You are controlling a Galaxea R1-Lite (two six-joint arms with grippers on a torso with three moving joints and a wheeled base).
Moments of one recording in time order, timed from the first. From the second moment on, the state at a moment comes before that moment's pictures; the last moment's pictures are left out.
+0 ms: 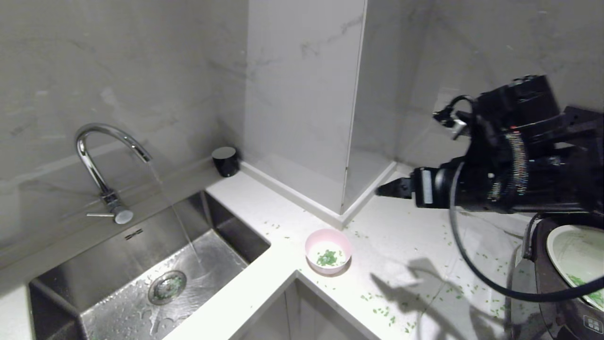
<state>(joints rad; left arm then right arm) 0.00 0.00 -0.04 0.10 0.01 0.01 0.48 1.56 -1.15 0.23 -0.04 0.36</state>
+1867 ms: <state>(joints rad) 0.00 0.00 -0.04 0.10 0.01 -0.01 -0.05 0.28 -0.57 0.15 -0.12 -0.10</state>
